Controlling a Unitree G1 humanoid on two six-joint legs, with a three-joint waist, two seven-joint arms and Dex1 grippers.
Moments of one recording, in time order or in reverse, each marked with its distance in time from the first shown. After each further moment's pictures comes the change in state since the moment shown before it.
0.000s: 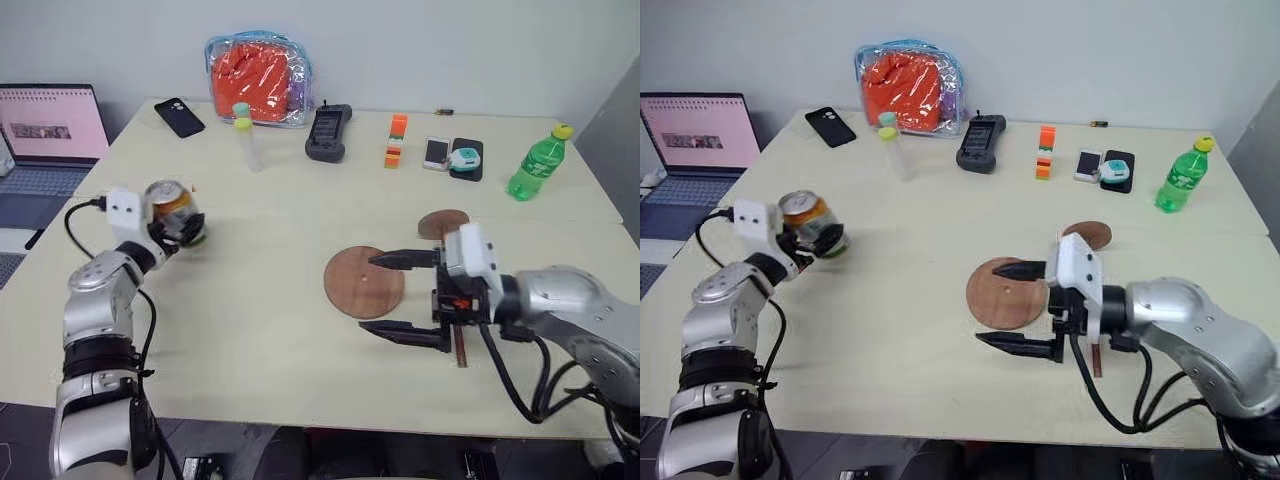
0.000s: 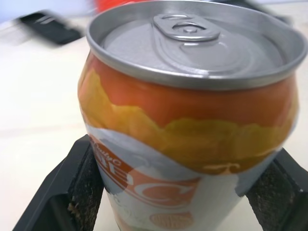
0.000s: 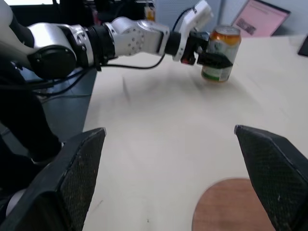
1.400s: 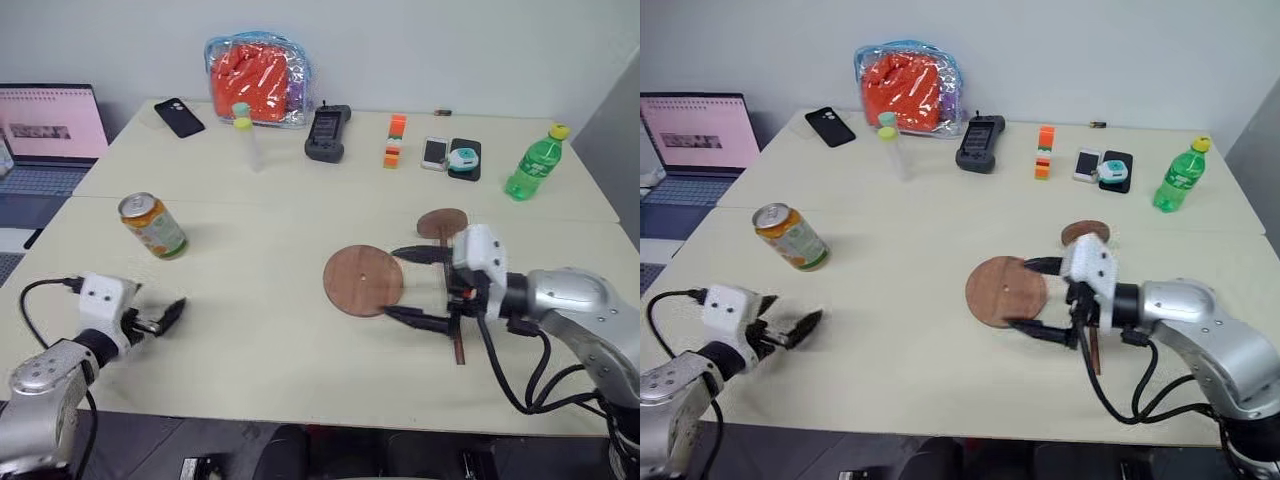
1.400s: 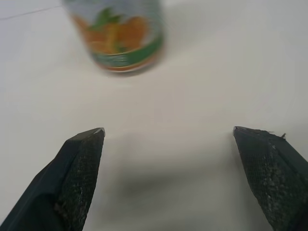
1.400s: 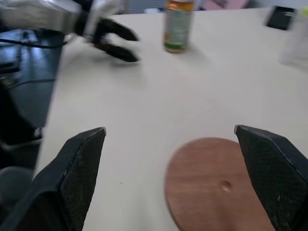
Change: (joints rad) left arm 0.708 0.111 0.020 -0.754 -0.108 0.146 -0.110; right arm 0.145 -0.004 -0.167 0.023 -0.132 0.040 -0.042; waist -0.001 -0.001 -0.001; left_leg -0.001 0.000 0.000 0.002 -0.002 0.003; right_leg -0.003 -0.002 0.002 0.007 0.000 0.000
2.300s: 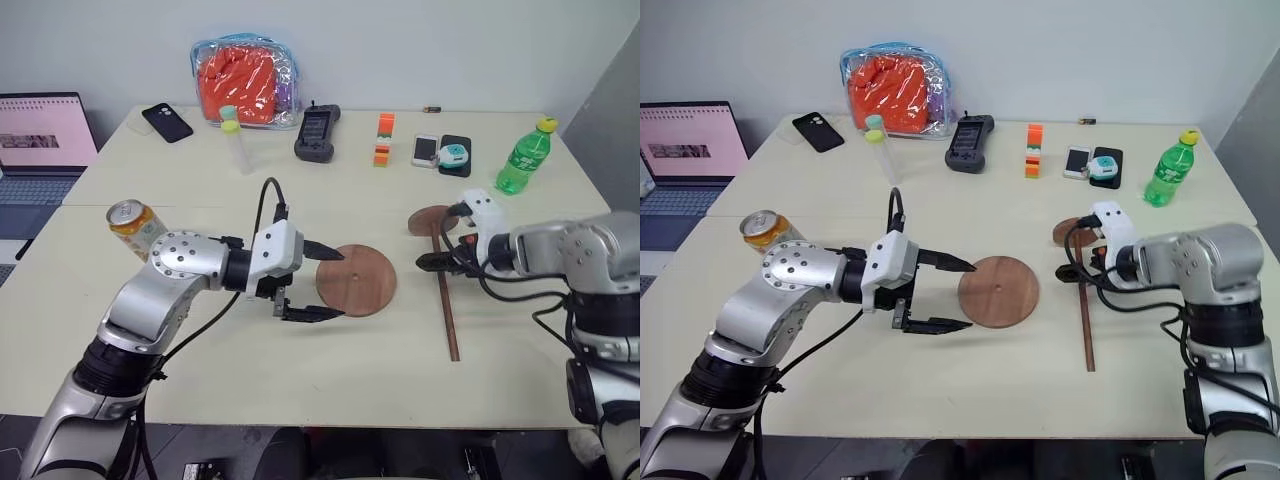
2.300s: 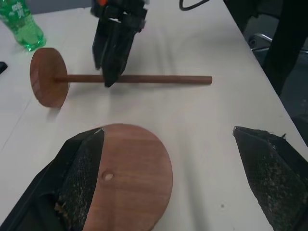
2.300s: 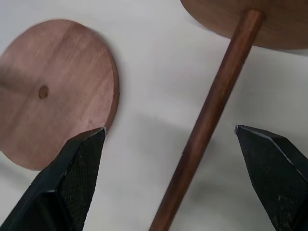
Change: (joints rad) left arm -0.689 -0.007 -0.576 -0.067 -0.050 0.014 -0.551; right arm -0.595 0.165 0.031 0.657 -0.021 0.925 -0.443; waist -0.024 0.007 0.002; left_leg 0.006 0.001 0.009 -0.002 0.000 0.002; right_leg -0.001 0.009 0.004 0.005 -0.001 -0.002
